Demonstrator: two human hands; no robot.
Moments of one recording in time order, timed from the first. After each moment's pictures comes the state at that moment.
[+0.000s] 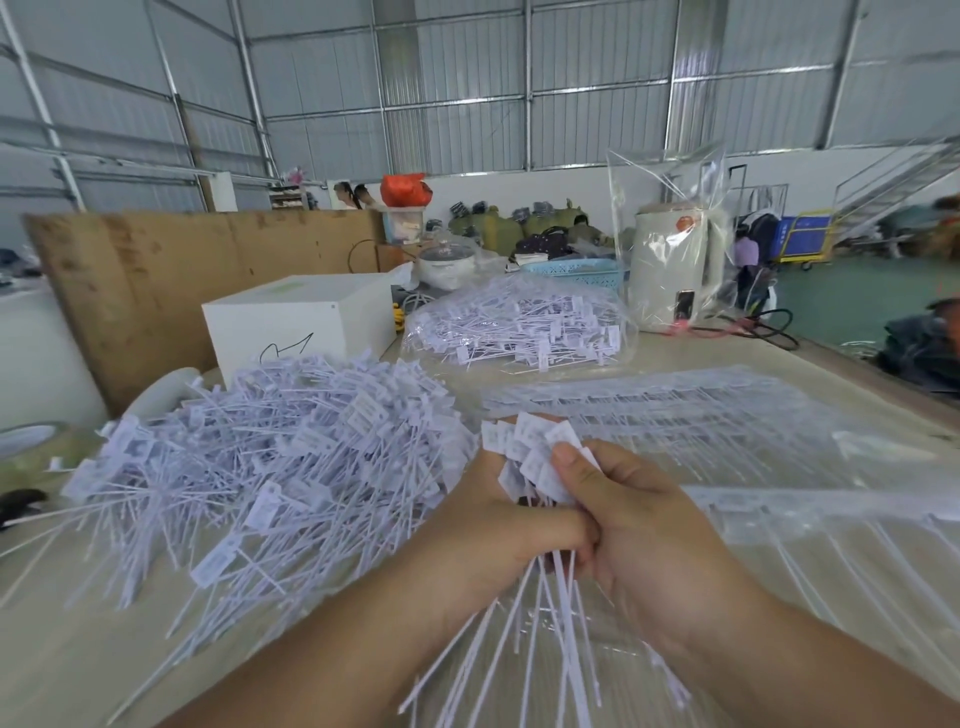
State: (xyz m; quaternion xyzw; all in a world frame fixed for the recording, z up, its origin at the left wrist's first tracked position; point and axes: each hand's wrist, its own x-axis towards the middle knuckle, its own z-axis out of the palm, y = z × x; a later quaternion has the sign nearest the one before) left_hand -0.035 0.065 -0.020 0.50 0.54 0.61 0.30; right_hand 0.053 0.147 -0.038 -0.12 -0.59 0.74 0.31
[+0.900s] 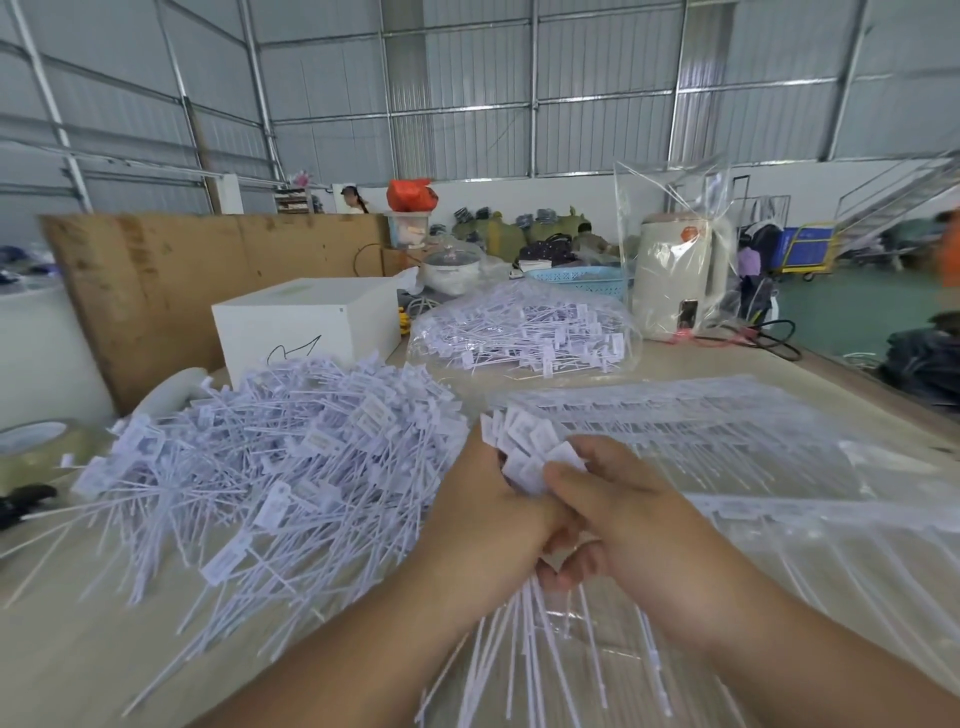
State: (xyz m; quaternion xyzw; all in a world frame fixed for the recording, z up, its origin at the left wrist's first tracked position) left_hand -0.033 0.061 -0.016 0.44 0.59 0.65 0.21; right_hand 0.056 0.142 -0.021 -0.17 -0.69 0.65 0.26
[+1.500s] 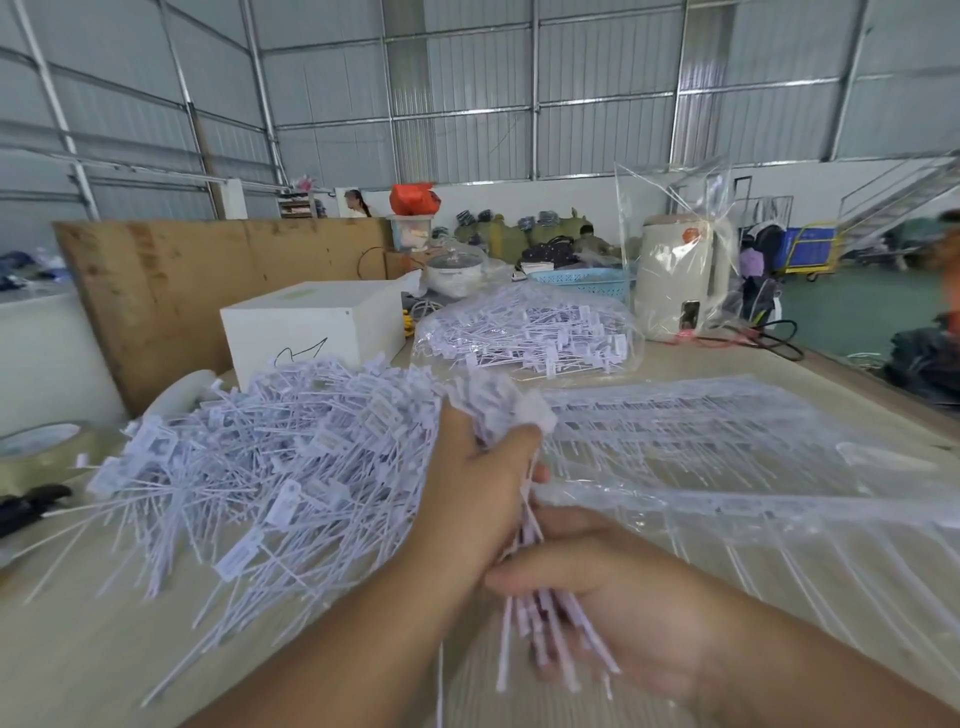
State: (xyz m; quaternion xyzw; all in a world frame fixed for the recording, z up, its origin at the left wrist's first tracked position) left_hand -0.050 0.073 -0.020 0.33 0.58 0.74 0.10; right_hand 0.058 0.120 -0.026 -0.11 -0.64 0.76 0.04
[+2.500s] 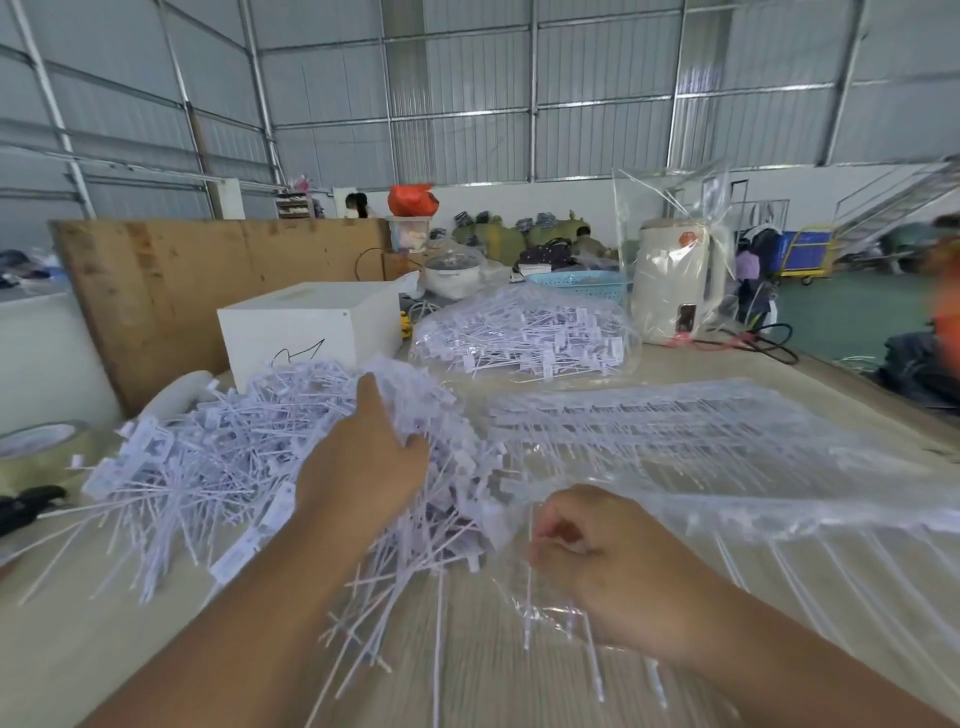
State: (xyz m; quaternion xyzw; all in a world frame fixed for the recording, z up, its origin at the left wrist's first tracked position) left_hand -0.129 0.035 -0.012 0.28 0.91 0.29 -0.10; right_hand 0.063 0.150 -0.036 -0.17 -0.91 0.34 0.18
